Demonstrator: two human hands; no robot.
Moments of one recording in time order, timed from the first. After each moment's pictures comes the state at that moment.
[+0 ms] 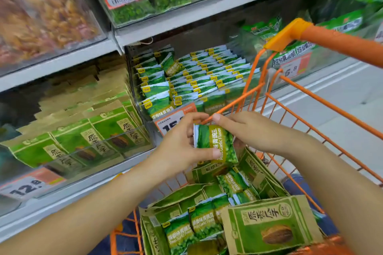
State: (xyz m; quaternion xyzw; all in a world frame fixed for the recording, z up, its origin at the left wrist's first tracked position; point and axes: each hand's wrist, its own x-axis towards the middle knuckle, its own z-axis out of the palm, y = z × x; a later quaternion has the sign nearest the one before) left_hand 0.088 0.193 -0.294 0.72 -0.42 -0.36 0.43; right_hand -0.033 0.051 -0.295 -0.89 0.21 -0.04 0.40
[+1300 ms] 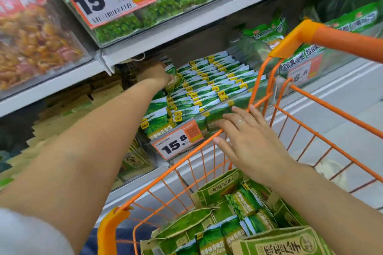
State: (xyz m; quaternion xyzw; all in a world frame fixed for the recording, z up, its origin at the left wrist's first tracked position) left_hand 0.267 0.031 -0.263 0.93 -0.36 -0.04 0.06; right_hand -0.009 0.040 -0.352 -0.95 0.22 -0.22 0.02
